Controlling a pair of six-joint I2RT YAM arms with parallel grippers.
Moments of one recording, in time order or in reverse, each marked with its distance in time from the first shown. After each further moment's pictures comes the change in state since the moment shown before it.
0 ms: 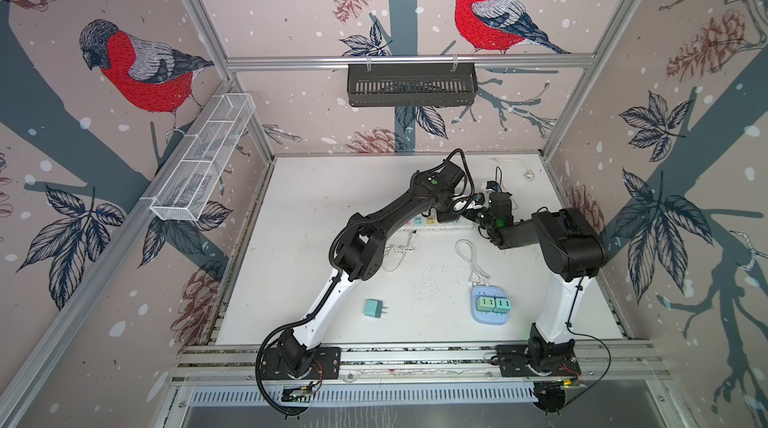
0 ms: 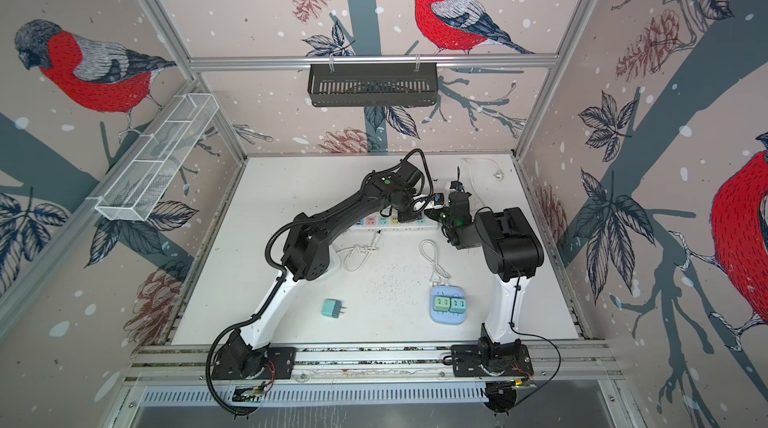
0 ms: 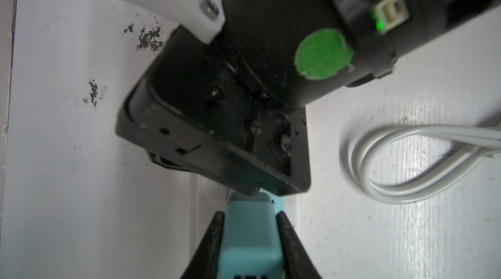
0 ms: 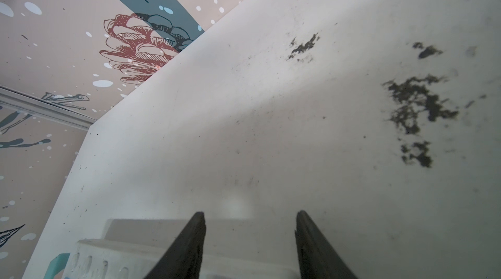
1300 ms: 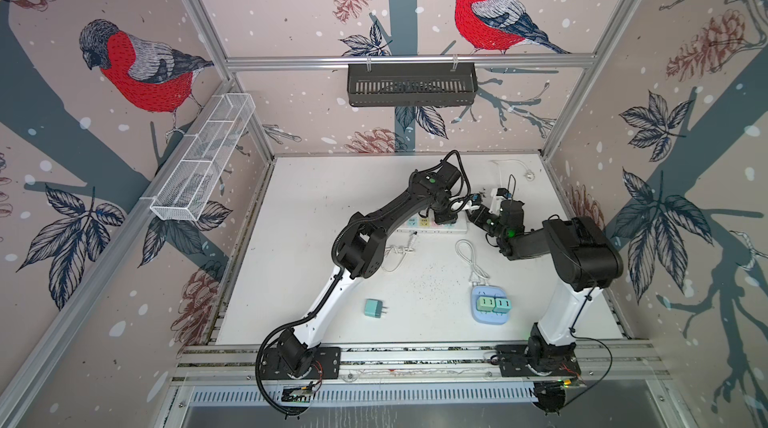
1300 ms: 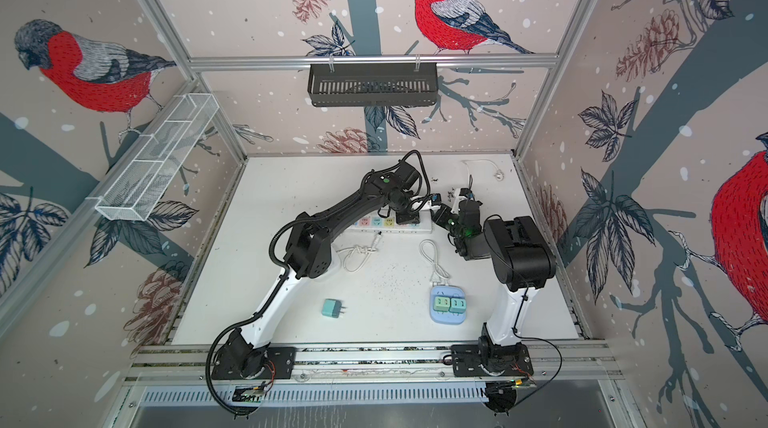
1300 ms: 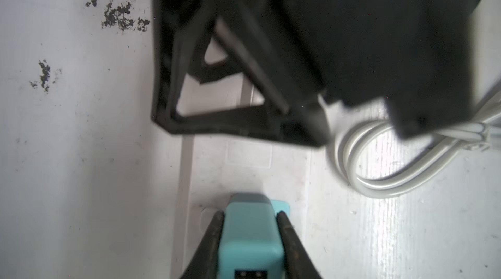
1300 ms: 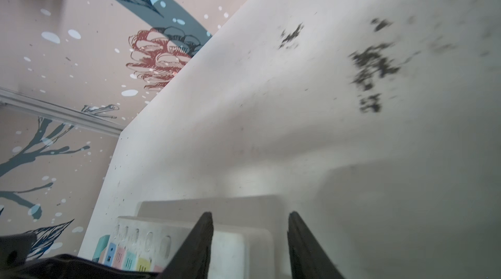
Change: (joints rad) left arm 0.030 0.048 0.044 -0.071 0.075 -0.036; right arm -0.086 -0.132 -0.166 0.084 -0.078 0.082
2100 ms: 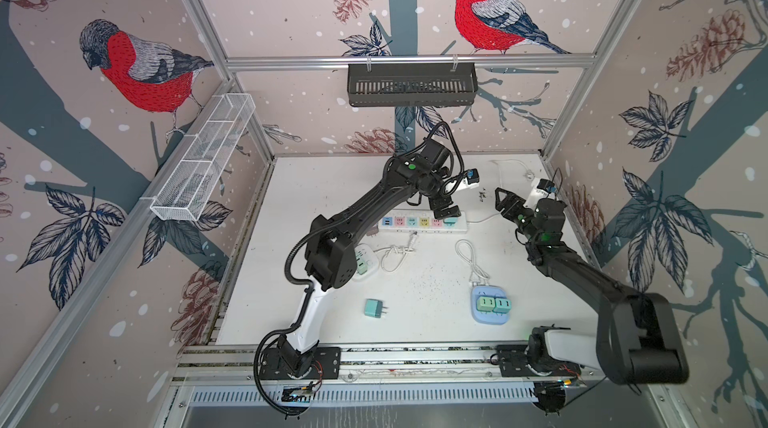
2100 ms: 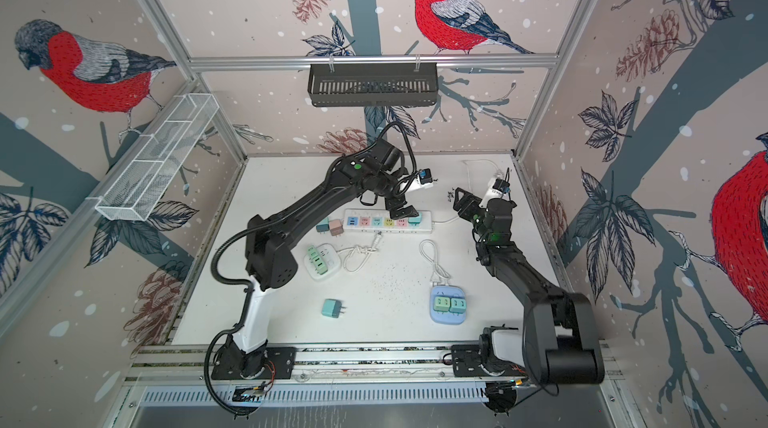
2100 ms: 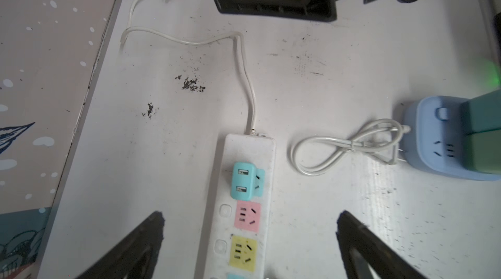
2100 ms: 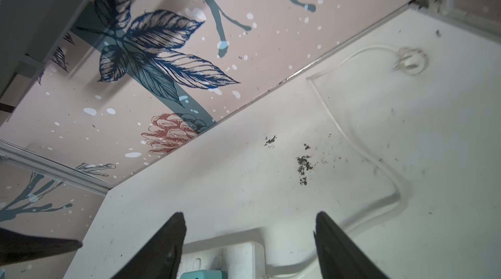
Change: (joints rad) left arm 0.014 -0.490 -0.375 0.116 0.101 -0.108; right arm -0.066 -0.653 -0.115 -0.320 0.193 -0.112
